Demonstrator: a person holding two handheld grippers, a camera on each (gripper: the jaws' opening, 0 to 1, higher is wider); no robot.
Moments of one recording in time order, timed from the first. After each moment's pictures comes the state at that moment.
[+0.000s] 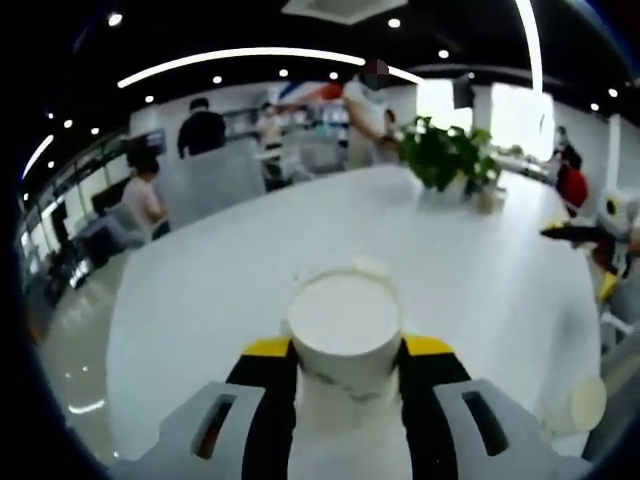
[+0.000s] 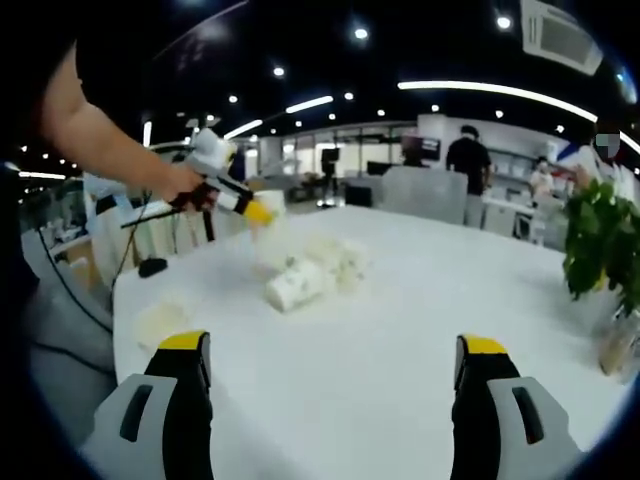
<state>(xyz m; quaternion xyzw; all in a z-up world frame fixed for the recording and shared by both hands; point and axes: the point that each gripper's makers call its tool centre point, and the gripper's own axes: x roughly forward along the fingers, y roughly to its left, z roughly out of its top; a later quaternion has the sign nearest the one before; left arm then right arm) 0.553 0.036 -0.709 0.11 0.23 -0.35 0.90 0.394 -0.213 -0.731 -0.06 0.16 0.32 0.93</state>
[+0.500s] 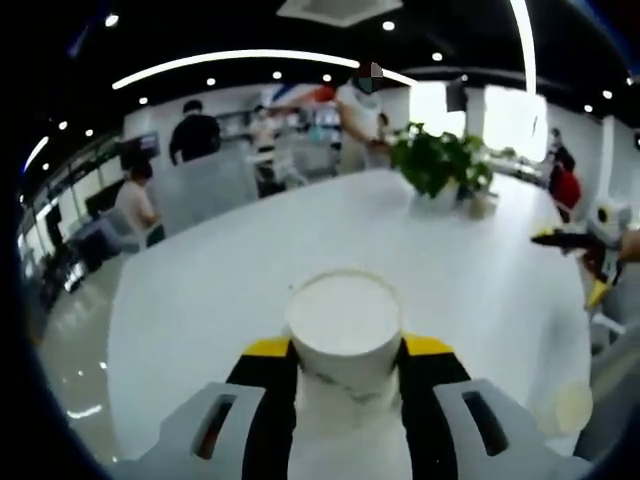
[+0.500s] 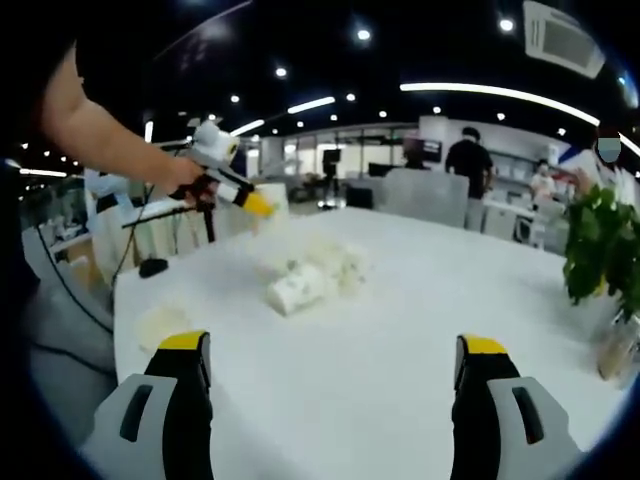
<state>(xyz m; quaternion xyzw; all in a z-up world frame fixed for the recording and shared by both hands) 0.548 0.031 -0.693 0.11 0.23 -0.37 0.90 0.395 -0.211 -0.726 -0.06 0.16 0.33 0.93</state>
